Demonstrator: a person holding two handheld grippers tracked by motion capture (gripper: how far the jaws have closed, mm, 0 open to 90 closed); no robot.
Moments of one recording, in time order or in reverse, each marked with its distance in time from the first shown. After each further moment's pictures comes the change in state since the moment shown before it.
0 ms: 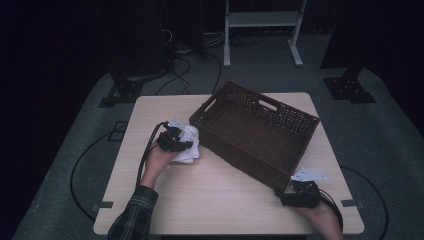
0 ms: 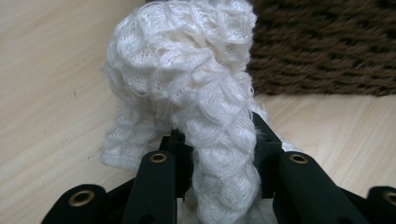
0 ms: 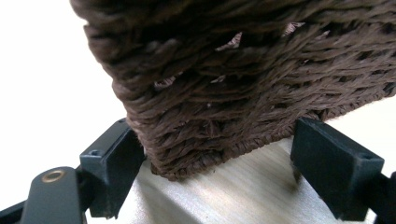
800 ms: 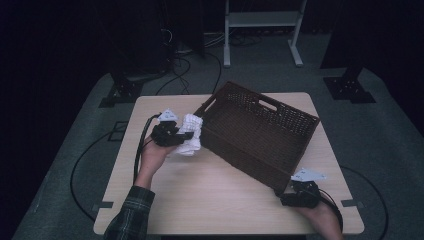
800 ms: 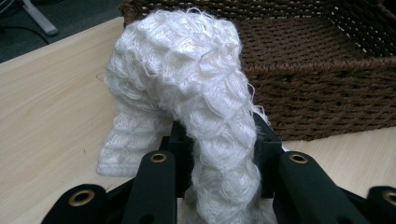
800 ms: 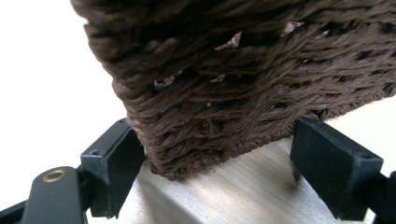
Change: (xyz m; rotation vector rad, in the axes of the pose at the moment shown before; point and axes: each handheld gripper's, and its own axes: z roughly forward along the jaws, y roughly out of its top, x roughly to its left) left arm -0.015 0.023 -0.047 -0.165 -0.040 0.039; right arm 0.000 0.000 0.000 0.000 0.000 0.000
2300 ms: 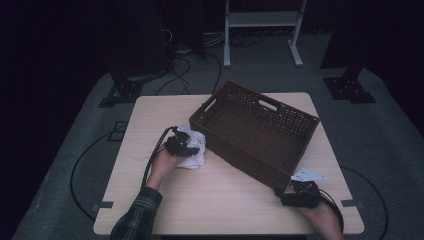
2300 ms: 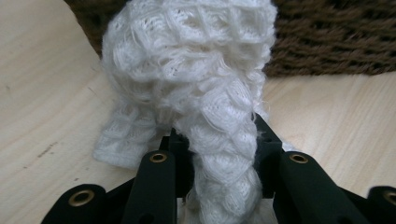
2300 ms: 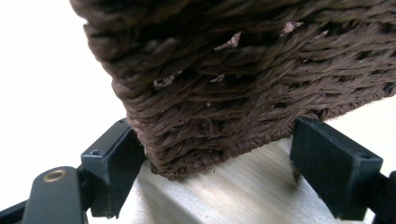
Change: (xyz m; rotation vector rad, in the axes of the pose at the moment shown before) left arm 0.003 -0.038 0.063 0.235 -0.012 -0.001; right arm 0.000 0.000 0.000 0.000 0.000 0.000
